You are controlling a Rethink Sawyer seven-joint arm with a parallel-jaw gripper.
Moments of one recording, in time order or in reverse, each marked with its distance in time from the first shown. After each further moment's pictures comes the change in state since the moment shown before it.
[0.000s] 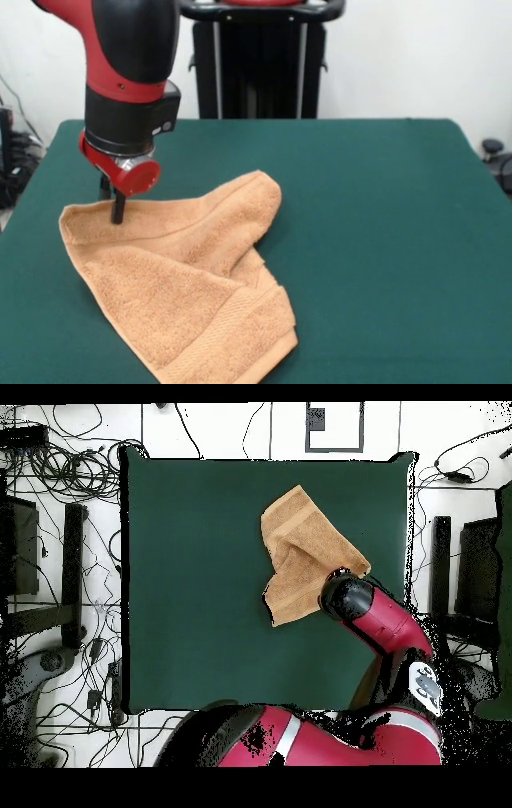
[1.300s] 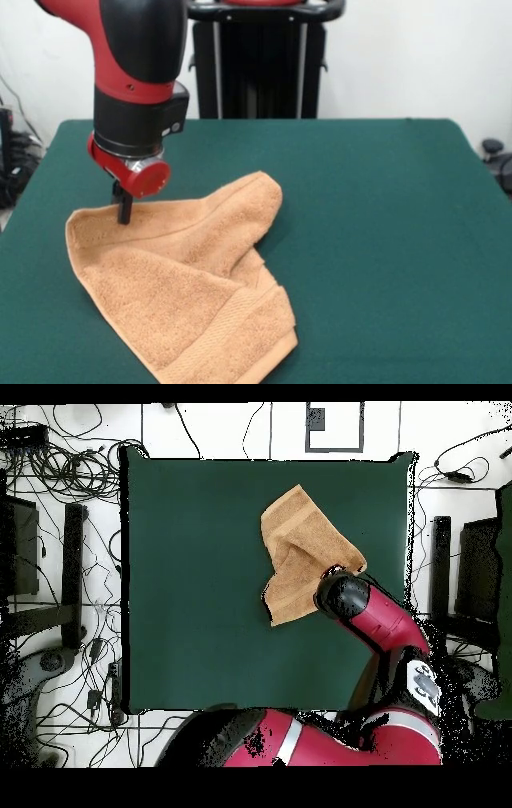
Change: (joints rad) arm -0.002 -0.018 0.027 0.008 -0.012 0.000 0.000
